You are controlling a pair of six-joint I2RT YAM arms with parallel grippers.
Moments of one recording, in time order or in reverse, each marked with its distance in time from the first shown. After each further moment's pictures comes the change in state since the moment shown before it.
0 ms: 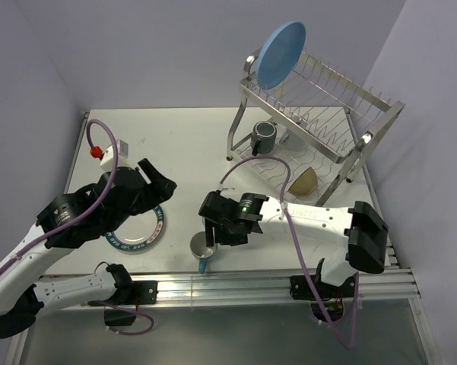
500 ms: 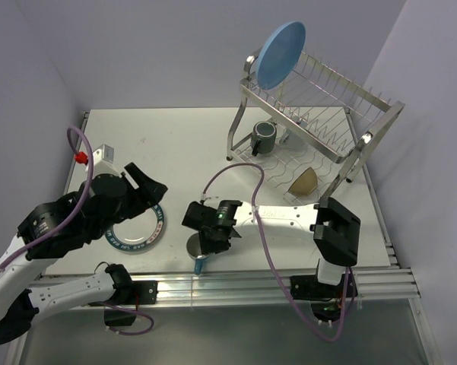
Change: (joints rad) left arm 0.000 -0.080 0.005 -0.048 0.006 -0.005; right arm 0.050 0.209 0.071 0.047 -0.008 -0.009
